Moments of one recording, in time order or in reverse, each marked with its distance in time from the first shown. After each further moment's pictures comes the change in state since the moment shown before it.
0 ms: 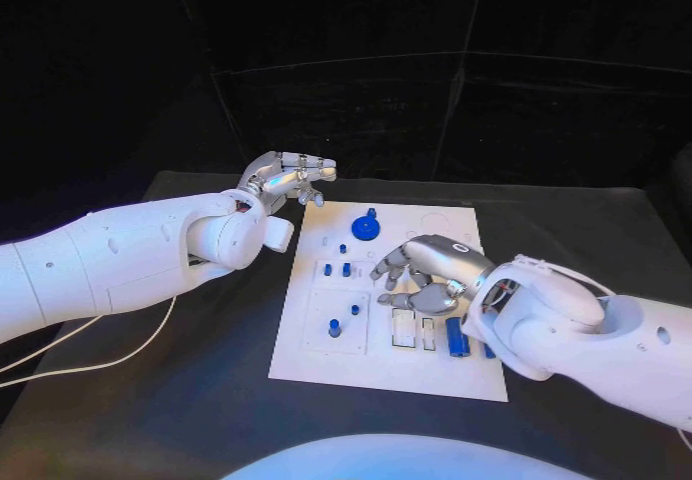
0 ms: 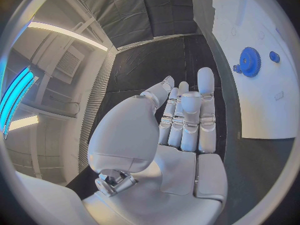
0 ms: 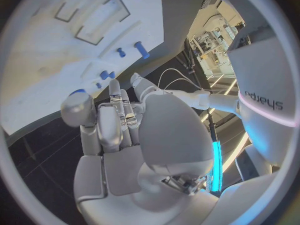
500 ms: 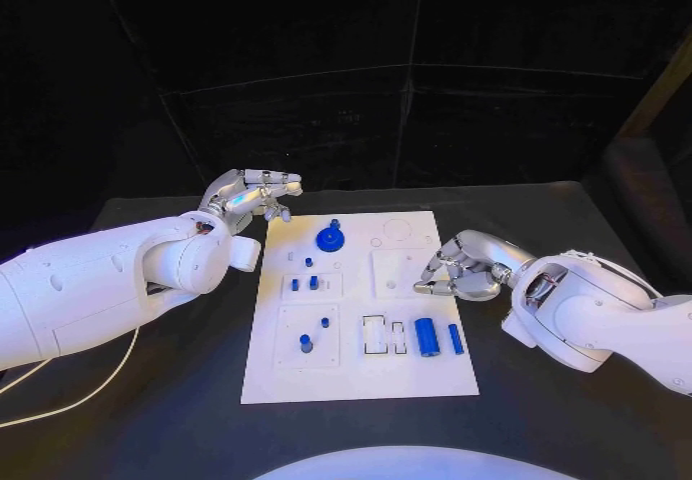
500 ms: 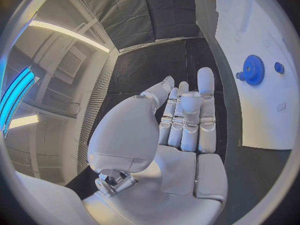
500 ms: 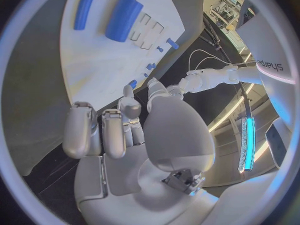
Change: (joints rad) left arm 0.000 -0.011 0.000 0.019 0.000 0.000 -0.001; left_hand 0.000 0.000 0.000 0.000 0.000 0.000 0.000 0.000 0.000 0.000 0.000 0.000 0.000 0.000 0.000 0.000 -0.001 0.000 0.000 0.000 0.000 -0.001; right arm -0.002 -0.214 -0.007 0.041 0.219 -0.026 -0.148; right_hand -0.115 0.041 -0.290 0.170 0.099 0.055 -0.064 0.145 0.062 0.096 -0.062 0.834 0.879 -0.001 -0.051 0.144 0.190 -0.048 0.081 -0.057 0.157 0.245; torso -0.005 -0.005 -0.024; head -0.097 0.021
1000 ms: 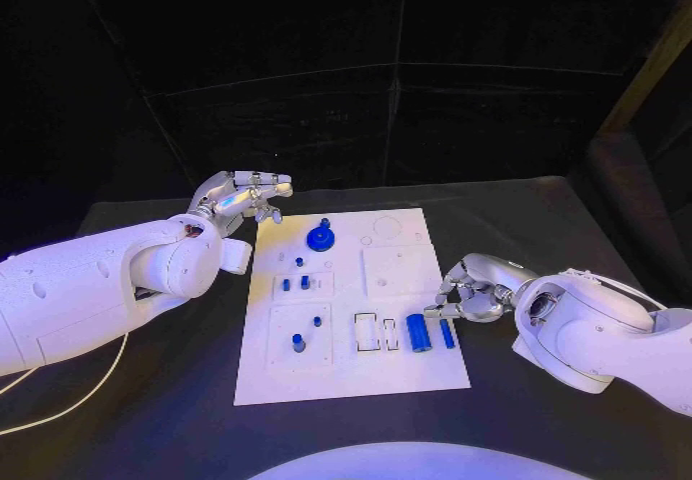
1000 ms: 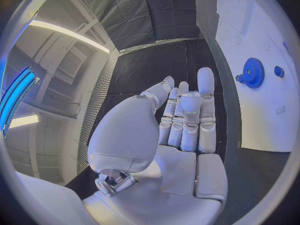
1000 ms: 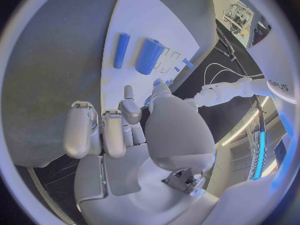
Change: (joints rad) left arm -0.005 -0.006 -0.002 0.008 0.000 0.000 0.000; left_hand 0.000 0.000 0.000 0.000 0.000 0.000 0.000 0.000 0.000 0.000 0.000 0.000 0.001 0.000 0.000 0.000 0.000 0.000 0.000 0.000 0.000 0.000; right arm -0.042 -0.042 -0.027 0.051 -0.114 0.041 -0.186; right_hand -0.038 0.001 -0.093 0.005 -0.023 -0.032 0.003 0.035 0.033 0.003 0.004 0.049 0.092 0.000 0.000 0.000 0.000 0.000 0.000 0.000 0.000 0.000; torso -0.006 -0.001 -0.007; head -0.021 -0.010
